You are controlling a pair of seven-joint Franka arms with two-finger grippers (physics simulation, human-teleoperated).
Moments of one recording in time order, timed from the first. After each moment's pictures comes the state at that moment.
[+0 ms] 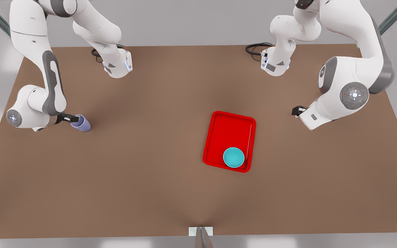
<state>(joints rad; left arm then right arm) -0.27 0.20 0.10 -1.47 0.07 1.40 0.06 -0.31 0.20 -0.04 -2.18 -0.04 1.90 -0.04</state>
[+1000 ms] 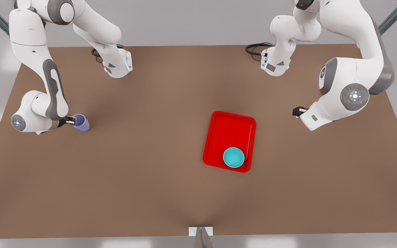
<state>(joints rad) -0.27 0.21 0.10 -1.47 0.07 1.40 0.06 -0.34 0.29 -0.03 -2.14 -0.04 1.93 -0.04</state>
